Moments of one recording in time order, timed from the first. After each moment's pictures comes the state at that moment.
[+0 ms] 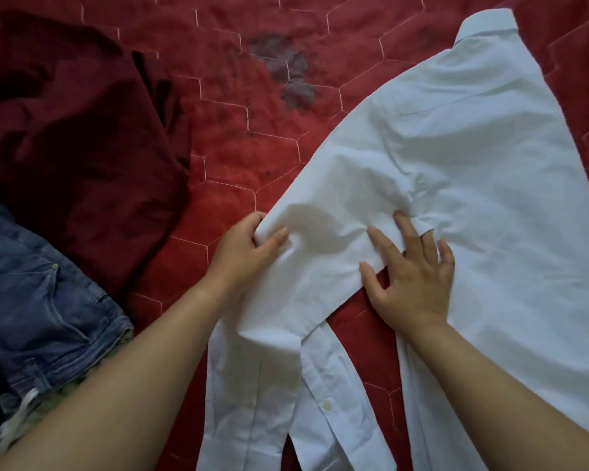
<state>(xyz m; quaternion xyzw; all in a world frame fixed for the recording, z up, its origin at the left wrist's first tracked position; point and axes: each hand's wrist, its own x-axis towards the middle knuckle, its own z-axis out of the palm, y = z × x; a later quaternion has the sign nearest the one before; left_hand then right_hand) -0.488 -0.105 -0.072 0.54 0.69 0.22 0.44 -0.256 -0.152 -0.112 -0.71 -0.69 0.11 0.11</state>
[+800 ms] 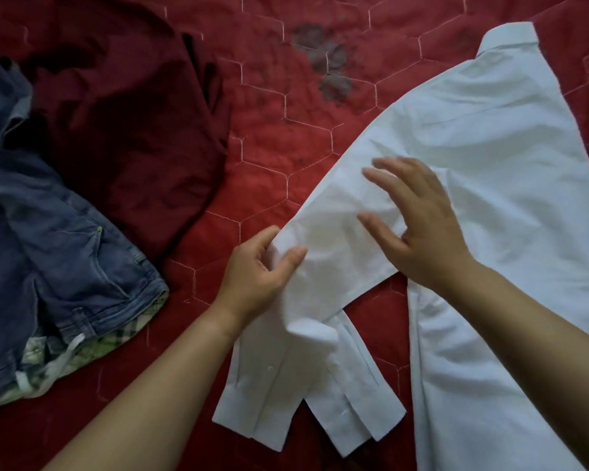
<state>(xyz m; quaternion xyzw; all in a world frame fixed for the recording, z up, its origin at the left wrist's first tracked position) -0.497 -0.167 -0.031 0.53 0.65 0.32 0.44 -0.276 -0.104 -0.024 -0.51 -0.79 0.20 0.26</state>
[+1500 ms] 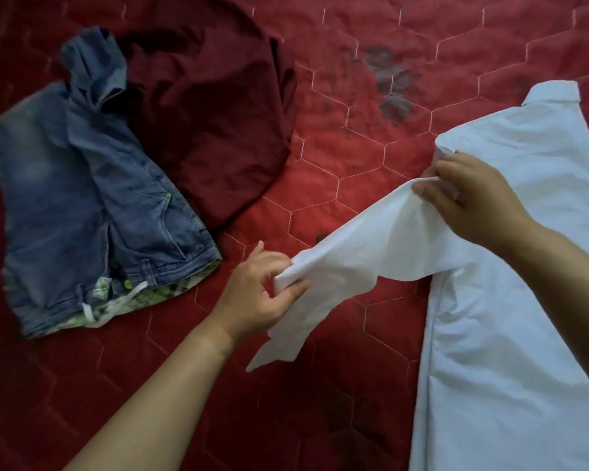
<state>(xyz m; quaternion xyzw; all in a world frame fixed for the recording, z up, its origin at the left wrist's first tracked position) -0.544 -0.225 0.029 0.61 0.66 0.24 0.36 -0.283 -0.052 0.035 -0.44 -0.85 0.23 0.17</state>
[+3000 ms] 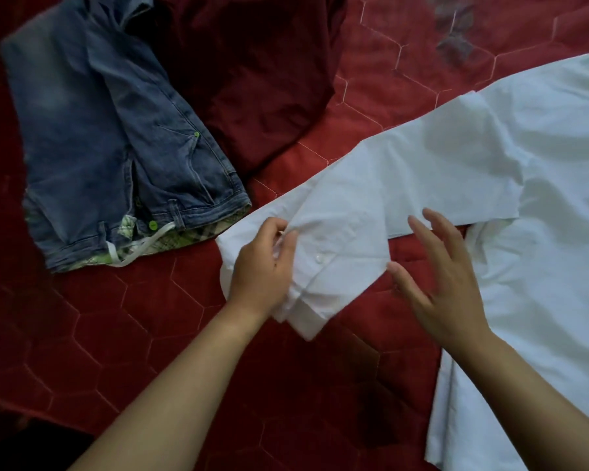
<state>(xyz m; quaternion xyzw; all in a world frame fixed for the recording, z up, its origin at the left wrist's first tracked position) -0.556 -0.285 0.004 0.44 0.78 0.31 0.31 -0.326 -0.228 -0.012 -0.52 -0.76 0.31 0.22</state>
